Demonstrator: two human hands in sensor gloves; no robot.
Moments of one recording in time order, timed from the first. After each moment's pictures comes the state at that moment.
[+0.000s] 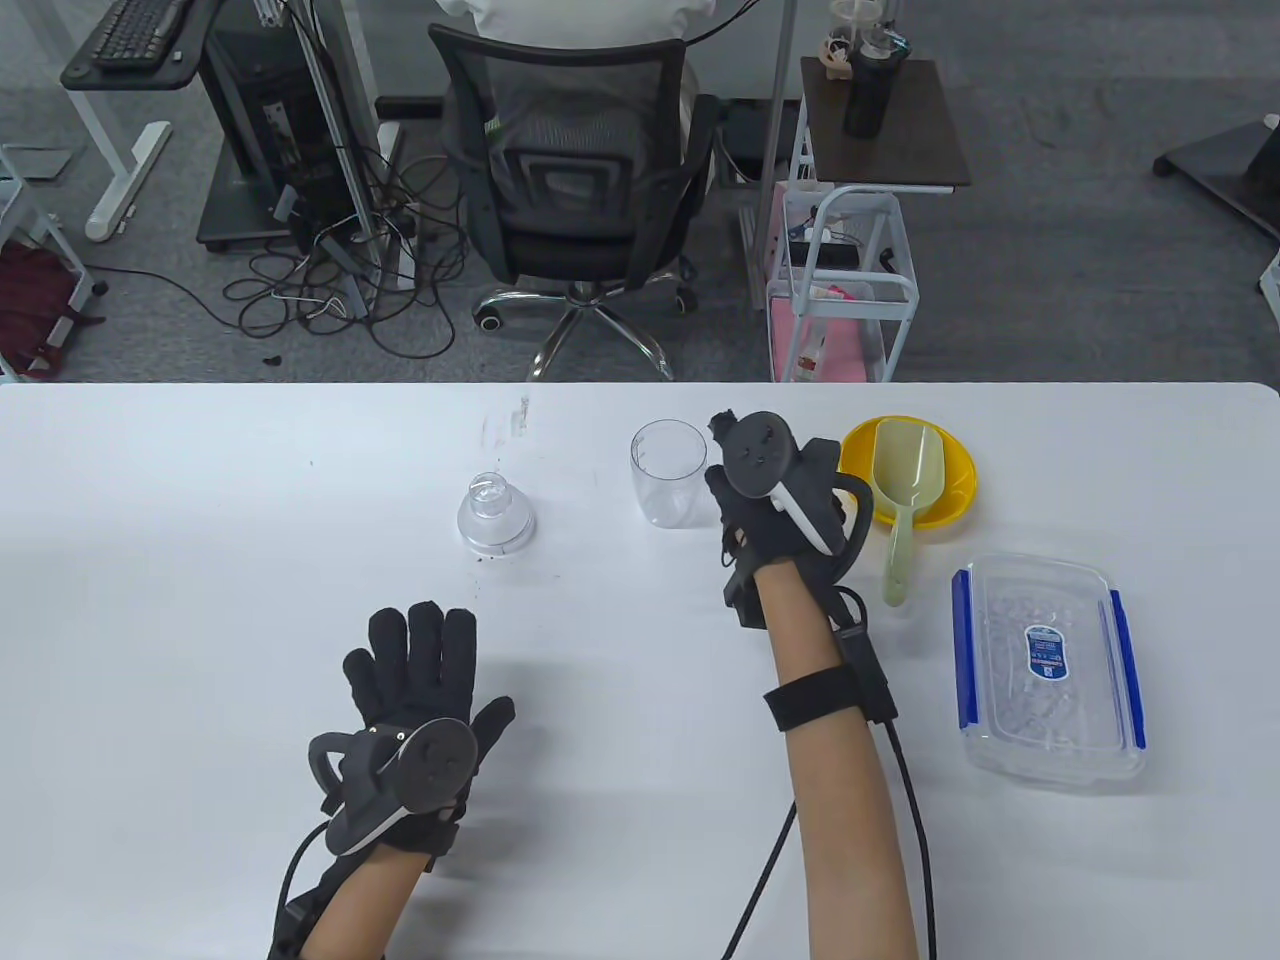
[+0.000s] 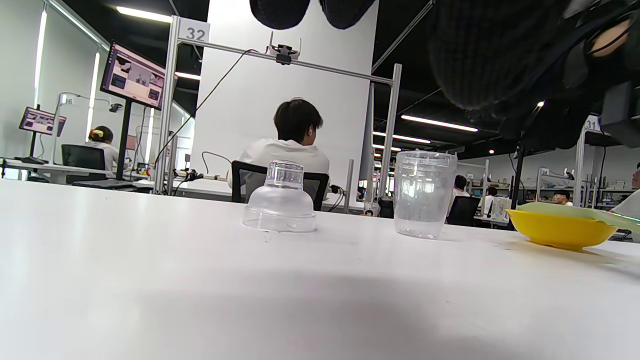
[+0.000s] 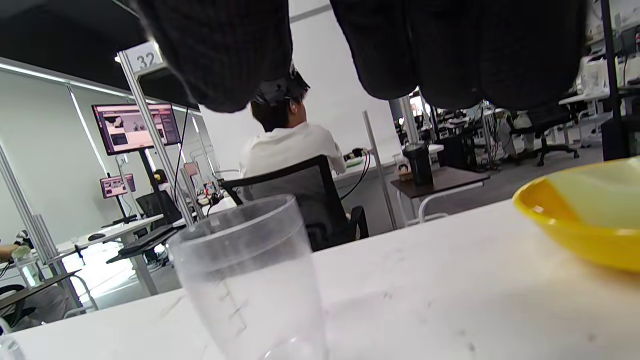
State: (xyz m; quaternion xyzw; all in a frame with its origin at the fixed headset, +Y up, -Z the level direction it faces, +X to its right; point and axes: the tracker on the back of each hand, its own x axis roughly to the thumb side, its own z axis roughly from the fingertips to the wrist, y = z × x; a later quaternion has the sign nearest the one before) left_hand -0.214 -0.715 -0.260 0.12 -0.10 0.08 0.98; right_hand 0.107 -0.629 -0.453 -0.03 -0.09 0.98 0.16
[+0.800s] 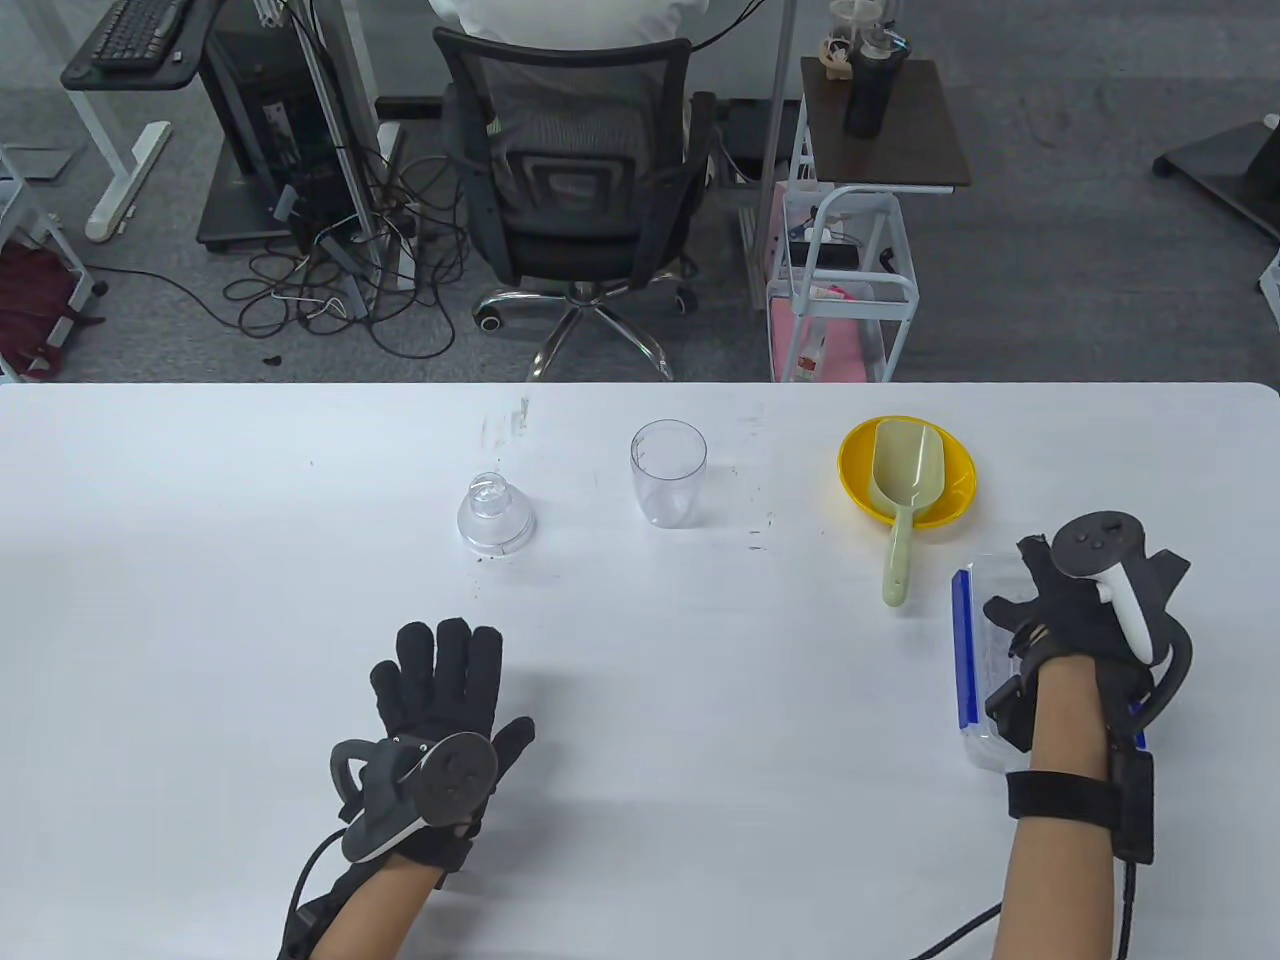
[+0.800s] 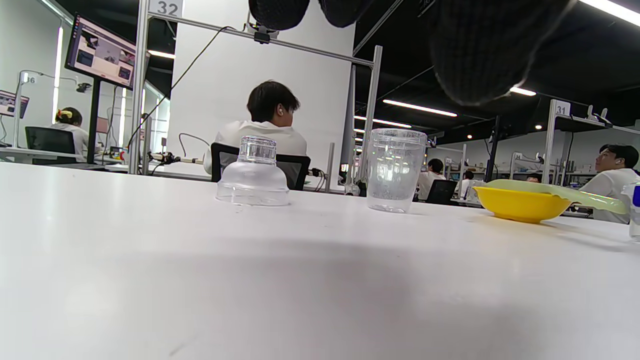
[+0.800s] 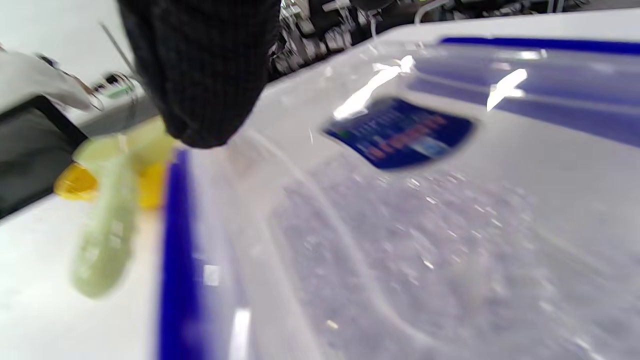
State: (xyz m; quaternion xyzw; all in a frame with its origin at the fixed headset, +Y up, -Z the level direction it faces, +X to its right) left_hand -0.202 -0.722 -0.253 0.10 -0.13 0.07 0.98; right_hand 0.356 -0.688 -0.372 -0.32 0.15 0.92 0.18
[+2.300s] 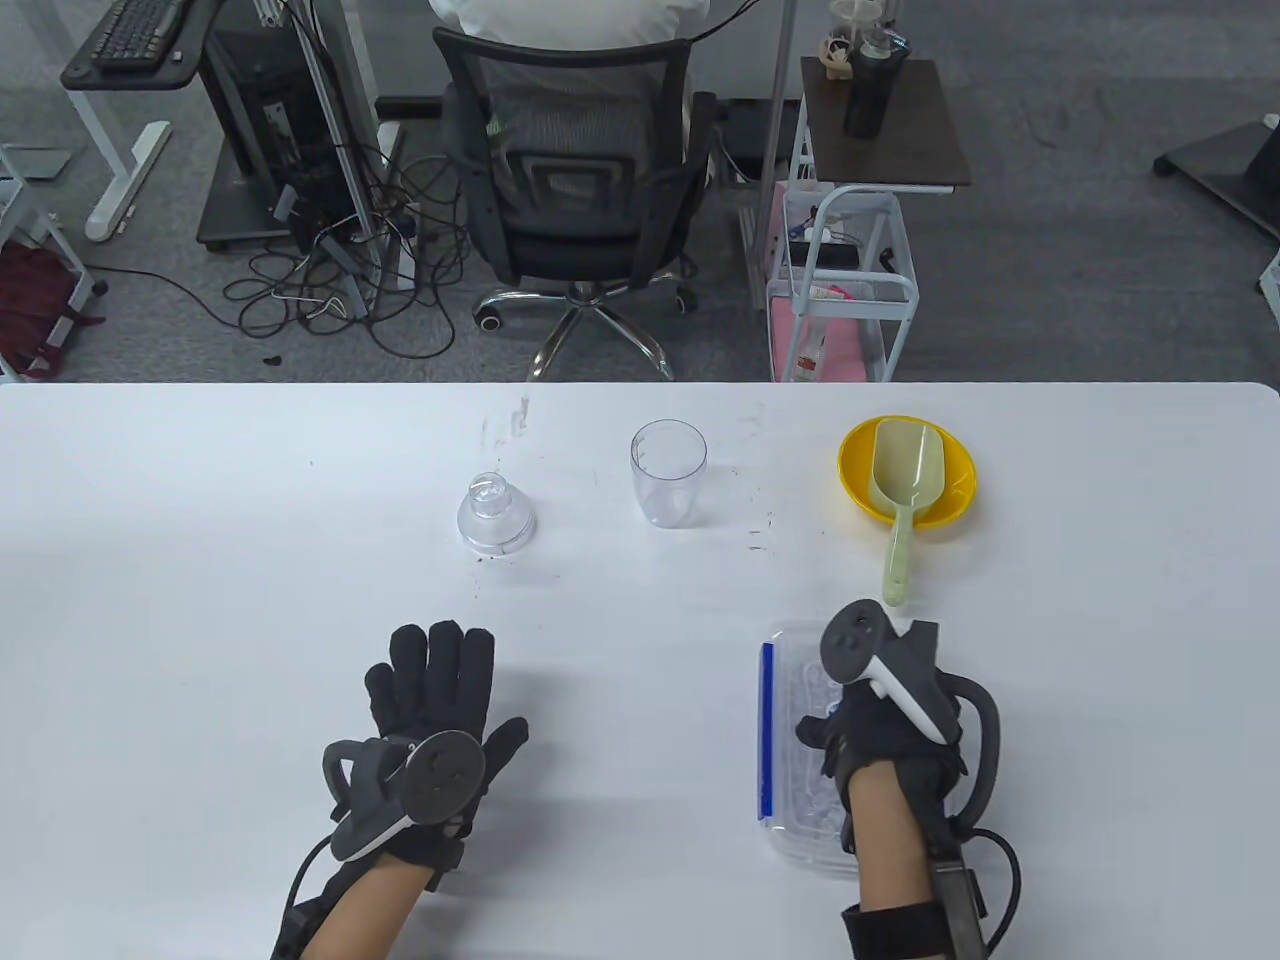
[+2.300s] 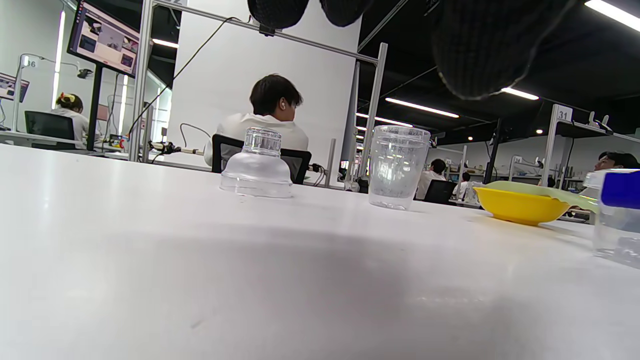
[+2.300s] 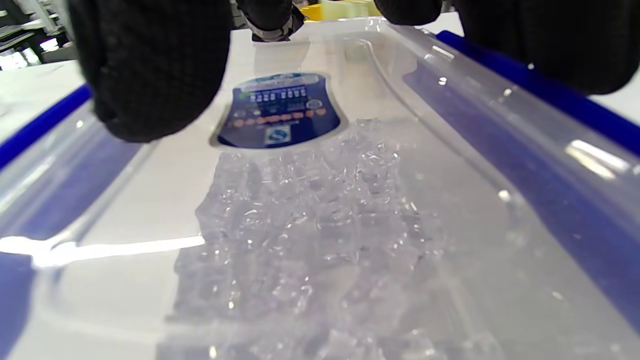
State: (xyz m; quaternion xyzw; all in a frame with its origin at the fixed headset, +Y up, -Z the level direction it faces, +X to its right) left_hand -0.210 -0.727 -0.256 0.09 -0.13 0.09 0.98; right_hand 0.153 -0.684 -0.307 -0.11 0.19 0.97 0.05
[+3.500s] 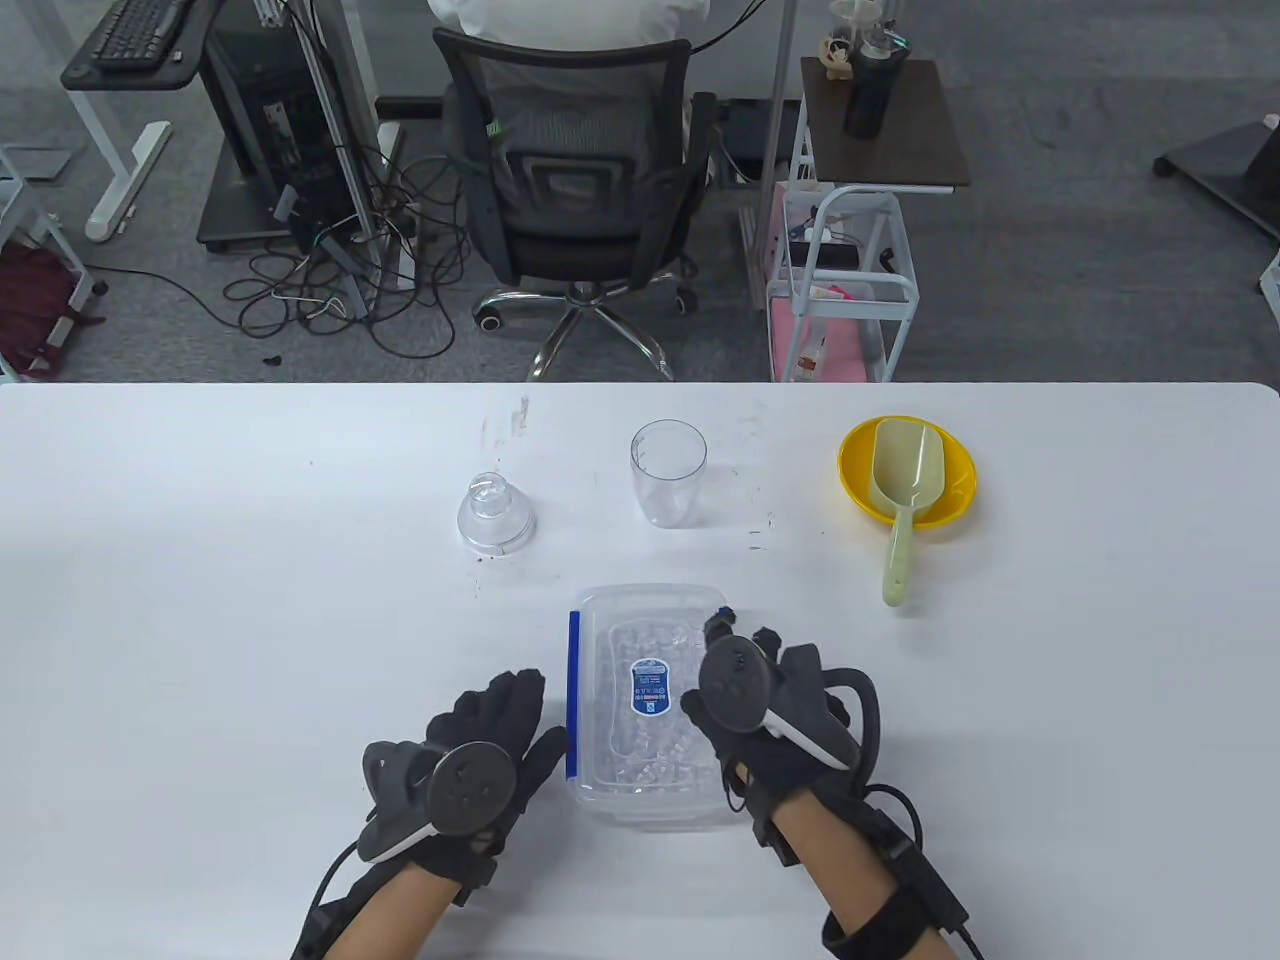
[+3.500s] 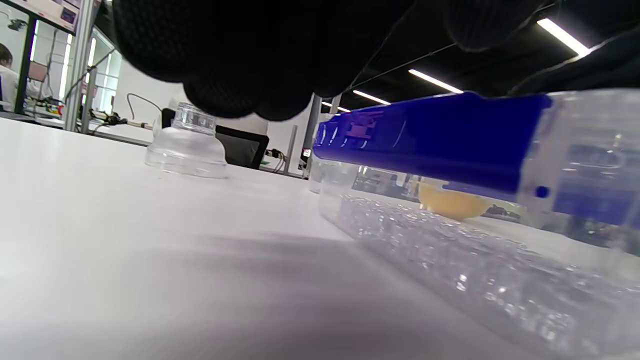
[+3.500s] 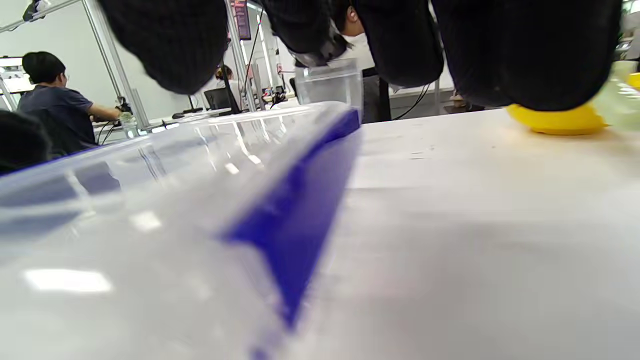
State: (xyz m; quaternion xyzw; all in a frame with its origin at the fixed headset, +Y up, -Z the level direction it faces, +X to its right) left_hand -0.179 -0.727 -0.248 0.07 -0.19 0.14 0.97; right_hand 0.093 -0.686 -0.289 0.09 0.03 0.99 0.08
